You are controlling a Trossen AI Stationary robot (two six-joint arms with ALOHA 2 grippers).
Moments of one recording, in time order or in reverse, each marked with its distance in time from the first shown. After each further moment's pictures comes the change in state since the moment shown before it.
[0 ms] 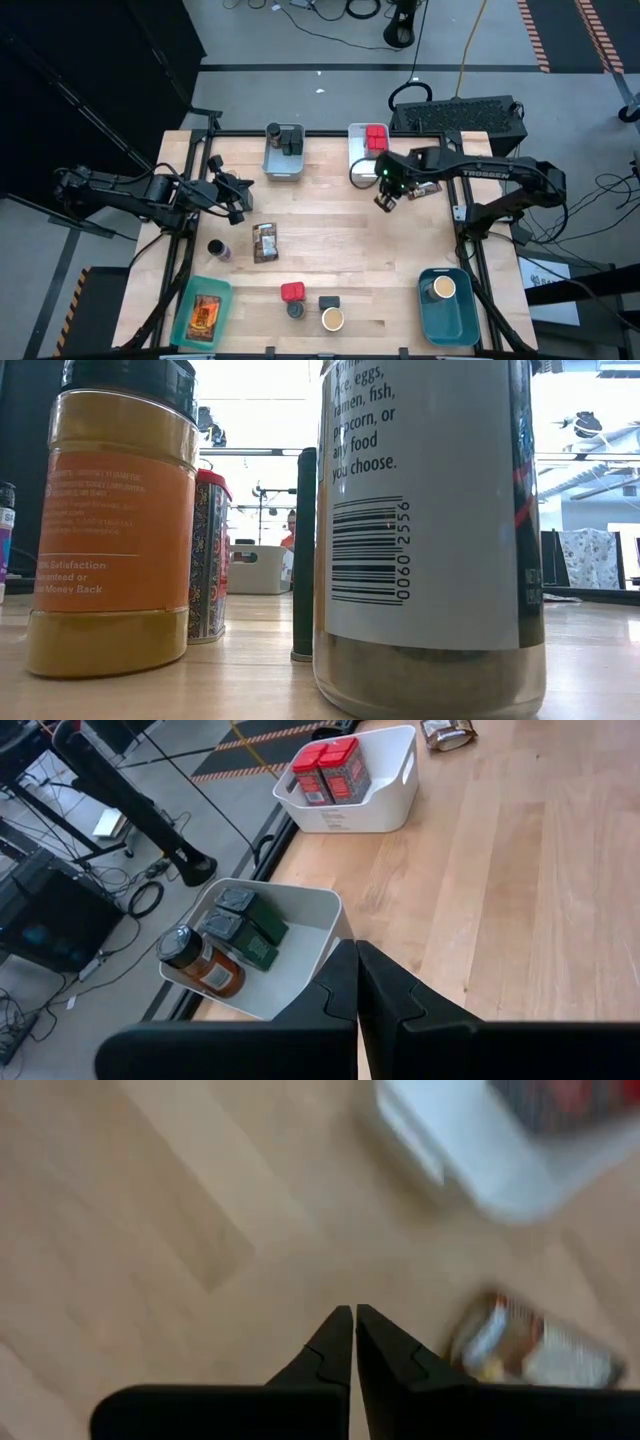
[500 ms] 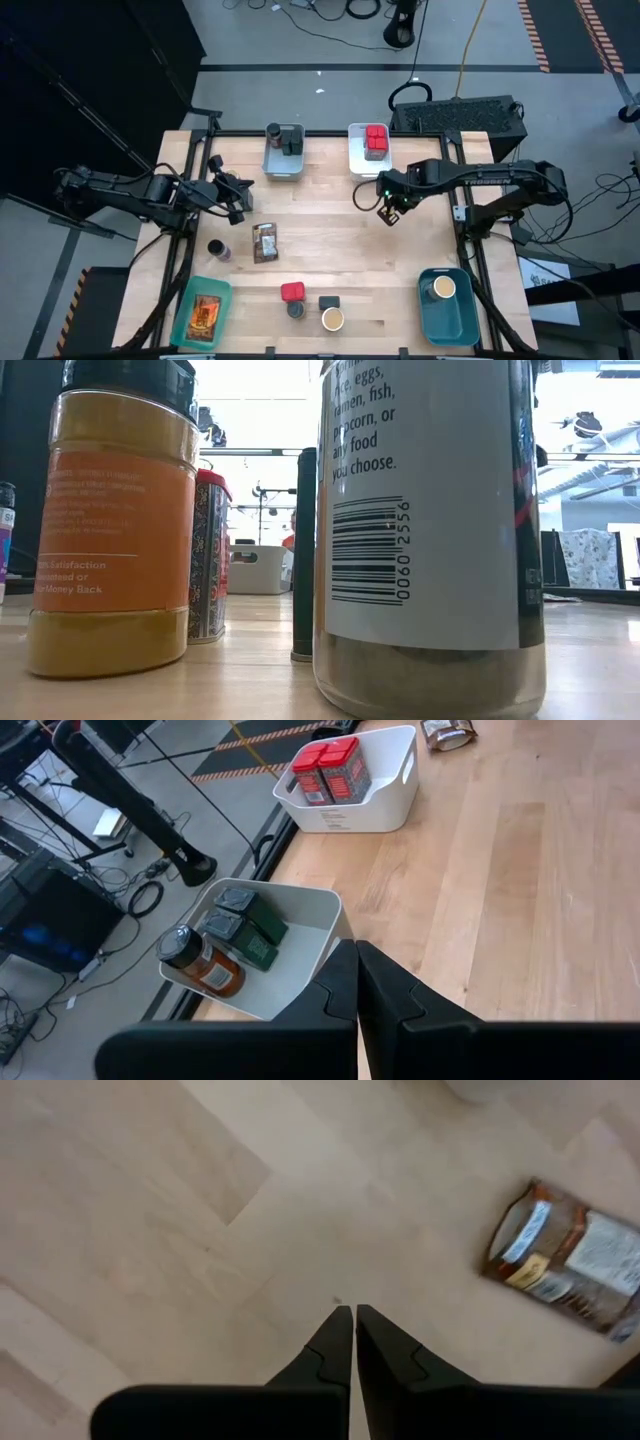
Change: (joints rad) left arm 0.000 0.000 0.000 0.000 0.000 -0.001; right arm 0.159 0.000 0.000 -0.116 -0.009 0.277
